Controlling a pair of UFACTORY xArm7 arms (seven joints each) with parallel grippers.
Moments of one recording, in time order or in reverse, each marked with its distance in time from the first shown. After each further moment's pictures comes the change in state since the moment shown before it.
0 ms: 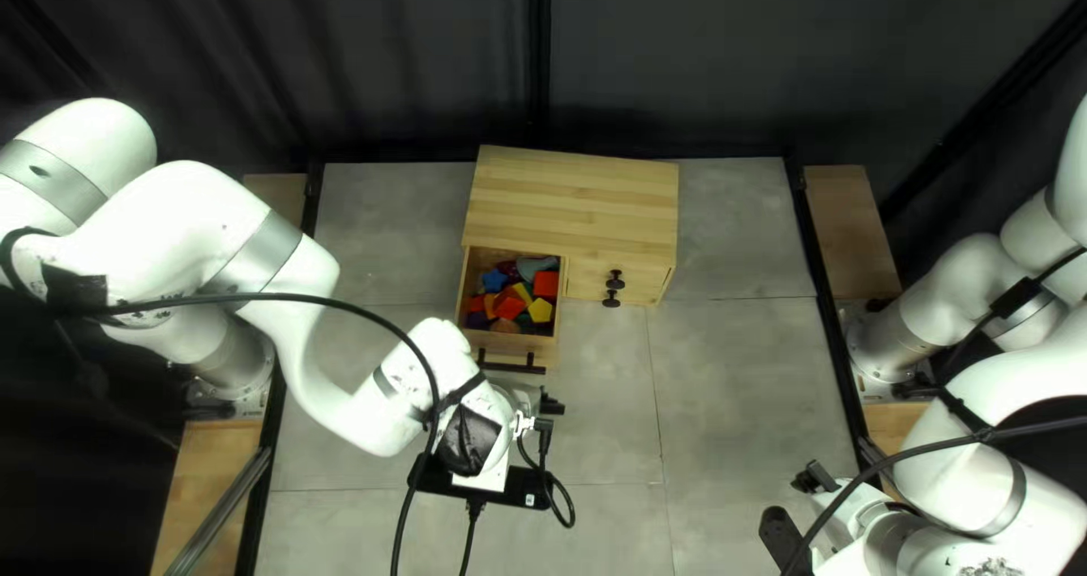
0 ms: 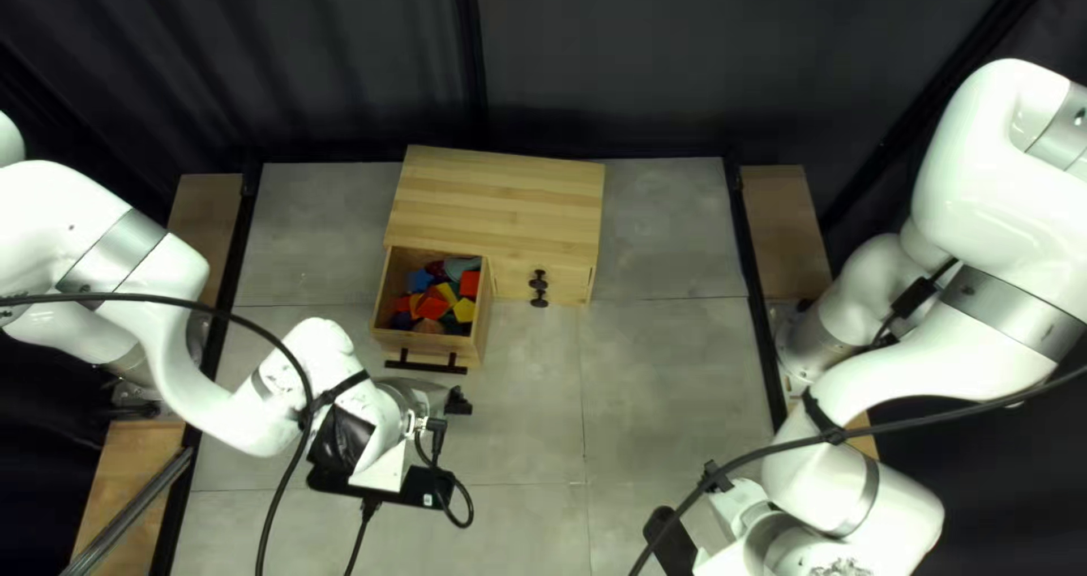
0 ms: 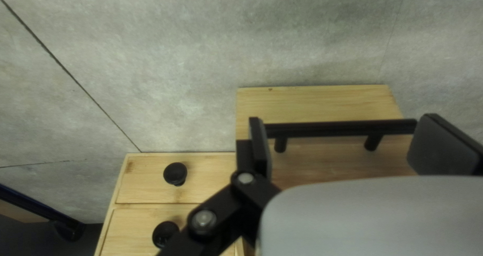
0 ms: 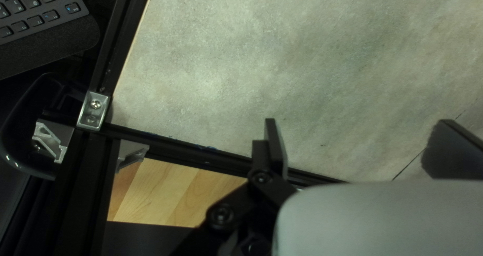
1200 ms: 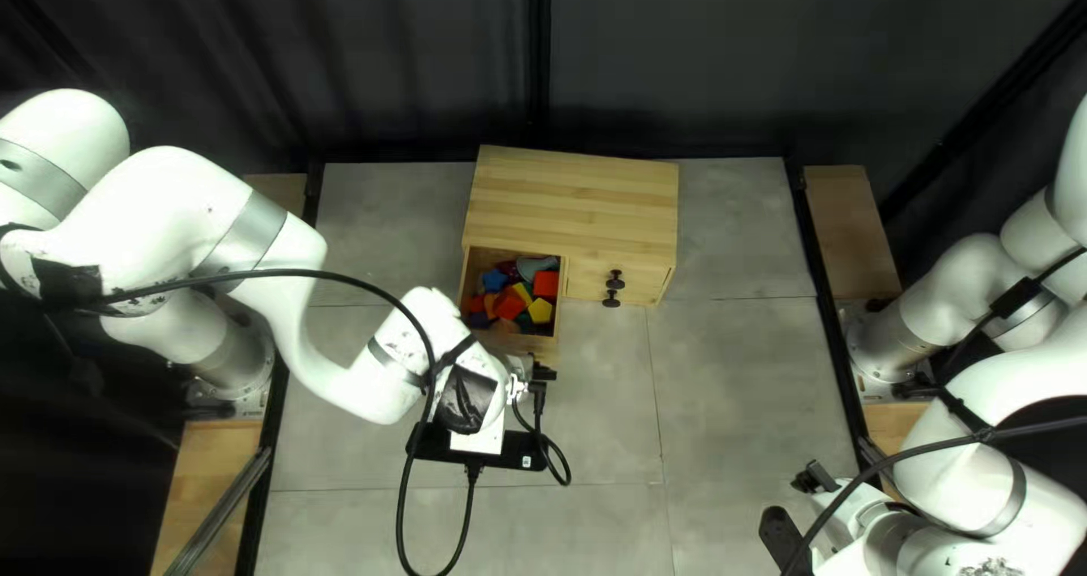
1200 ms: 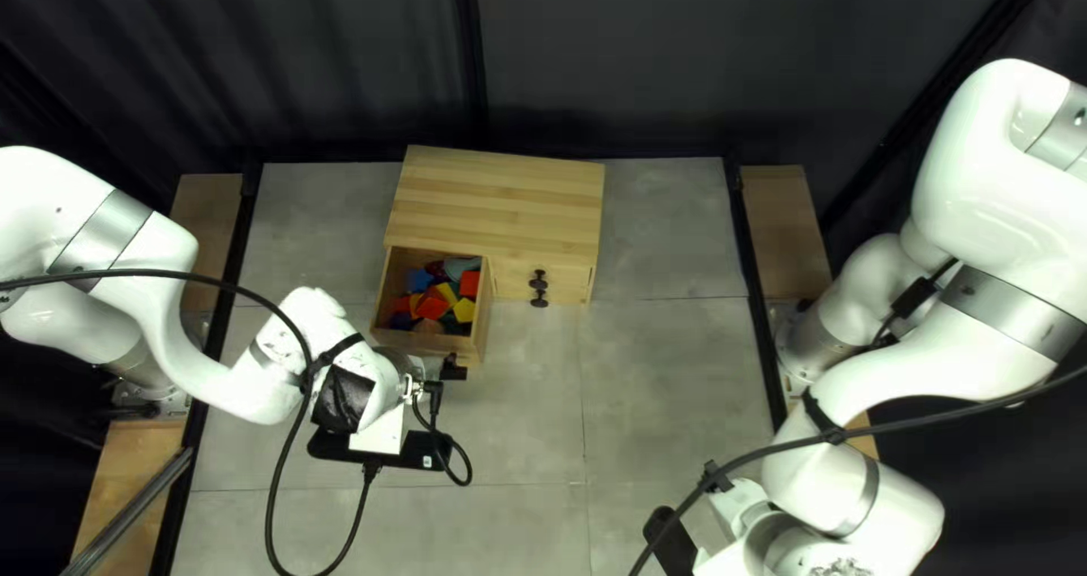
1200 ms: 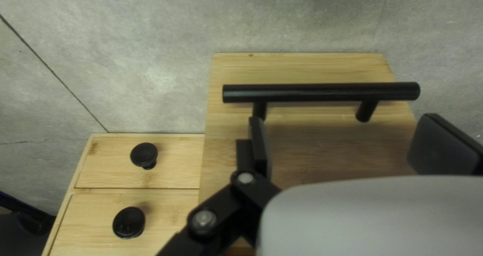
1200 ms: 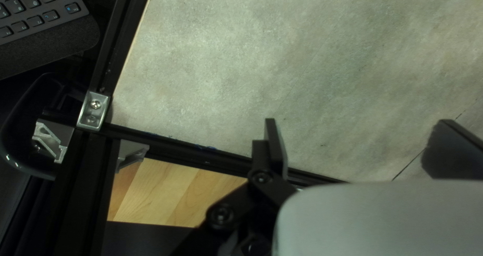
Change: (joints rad) left arm 0.053 -0.064 0.030 -0.070 -0.020 -0.040 0.056; right arm 0.000 0.000 0.000 0.000 0.000 0.000 0.000
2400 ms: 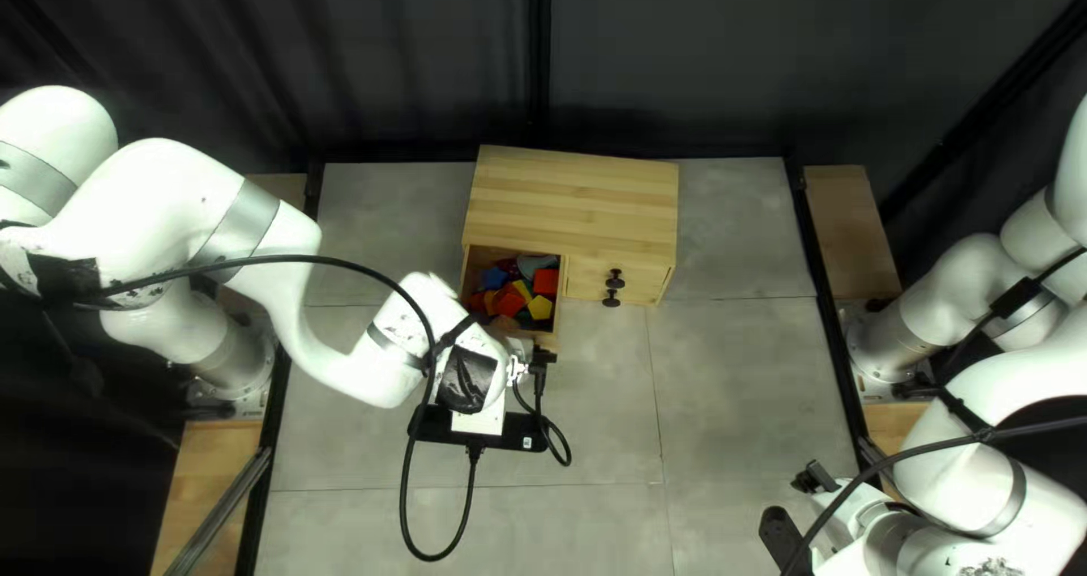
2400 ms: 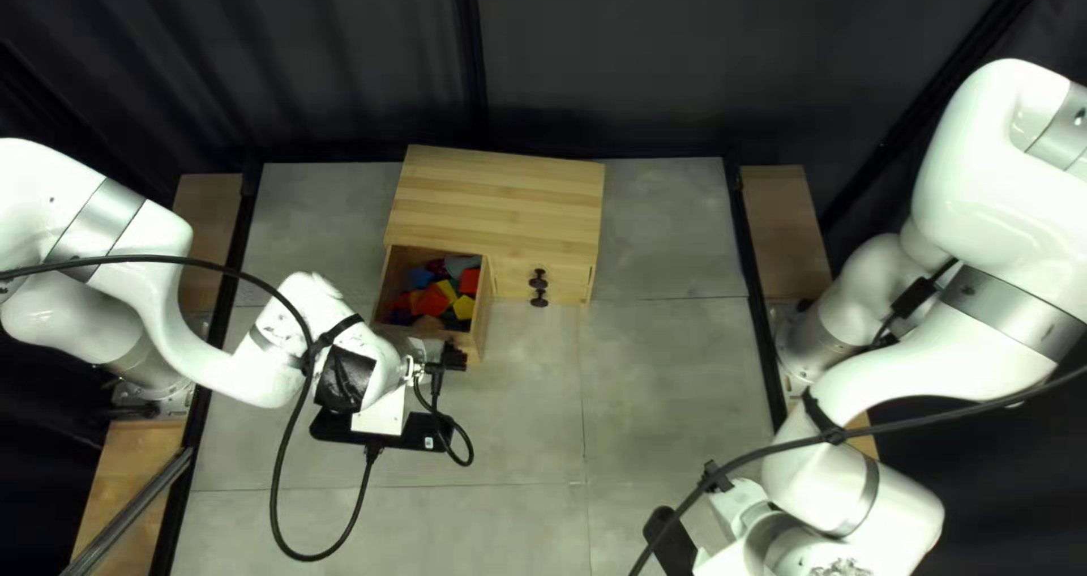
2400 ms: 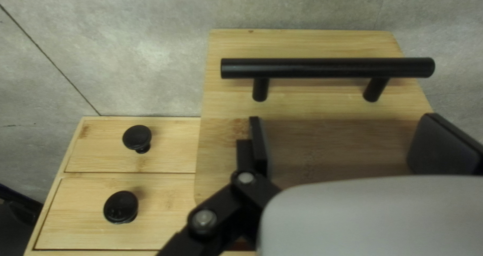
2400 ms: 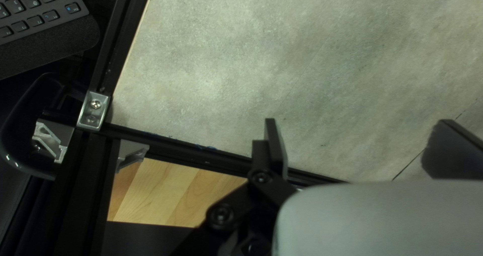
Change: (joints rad) left arm 0.020 -0.017 0.017 0.000 0.009 0.002 0.031; right arm 0.000 0.000 0.000 0.000 0.000 0.000 0.000
